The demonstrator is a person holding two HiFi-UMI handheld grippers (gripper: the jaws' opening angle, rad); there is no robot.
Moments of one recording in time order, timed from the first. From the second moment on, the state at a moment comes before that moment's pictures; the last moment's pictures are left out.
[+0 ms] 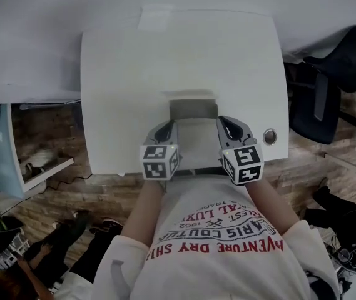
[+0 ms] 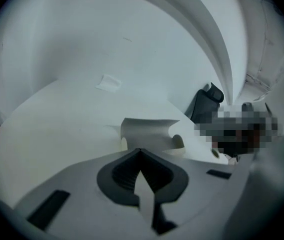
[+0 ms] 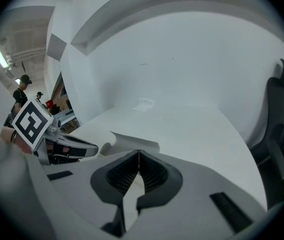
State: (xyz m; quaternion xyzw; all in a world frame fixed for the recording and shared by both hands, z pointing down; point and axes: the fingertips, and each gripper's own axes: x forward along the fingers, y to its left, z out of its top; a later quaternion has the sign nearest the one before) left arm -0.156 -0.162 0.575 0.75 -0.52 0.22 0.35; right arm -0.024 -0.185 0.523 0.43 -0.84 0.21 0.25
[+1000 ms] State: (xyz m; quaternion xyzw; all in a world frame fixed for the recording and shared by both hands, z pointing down) left arm -0.152 -0.160 0.597 0.76 -0.49 0.20 0.37; right arm -0.035 -0.259 0.551 0.47 -0.80 0.25 0.27
